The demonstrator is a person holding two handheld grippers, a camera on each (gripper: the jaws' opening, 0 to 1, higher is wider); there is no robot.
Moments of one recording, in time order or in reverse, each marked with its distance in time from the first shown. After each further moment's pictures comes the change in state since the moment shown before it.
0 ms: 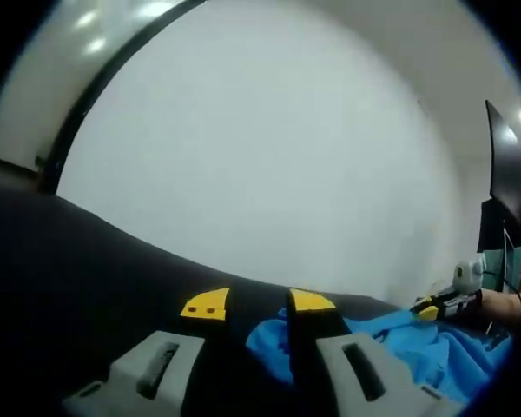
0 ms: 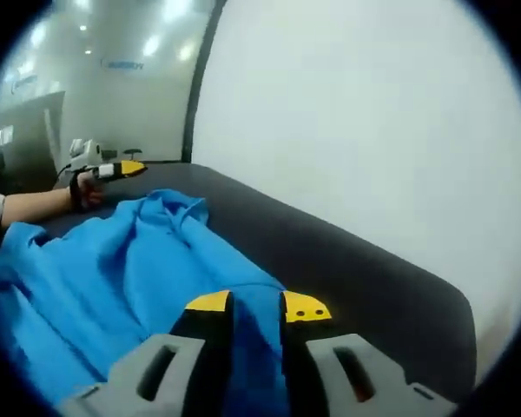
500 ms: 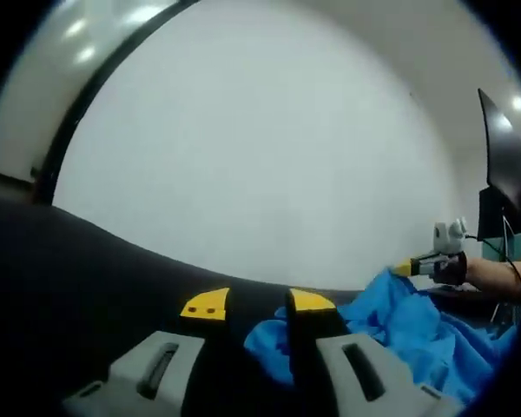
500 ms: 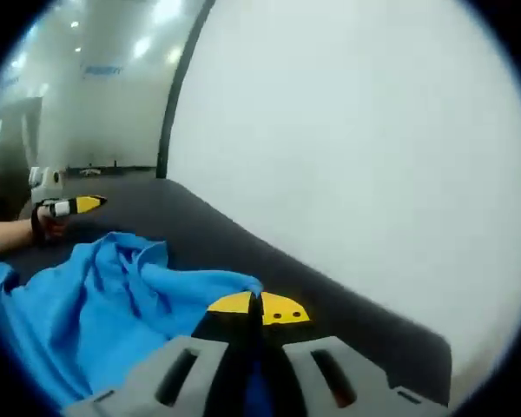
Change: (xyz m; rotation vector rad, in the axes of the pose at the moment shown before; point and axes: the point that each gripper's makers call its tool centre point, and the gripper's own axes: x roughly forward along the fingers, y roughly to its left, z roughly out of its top) left arm 0.002 -0.008 -0.001 0.054 0.001 -0.012; right arm 0.029 -0.048 0.111 -0.016 -0.090 -0.072
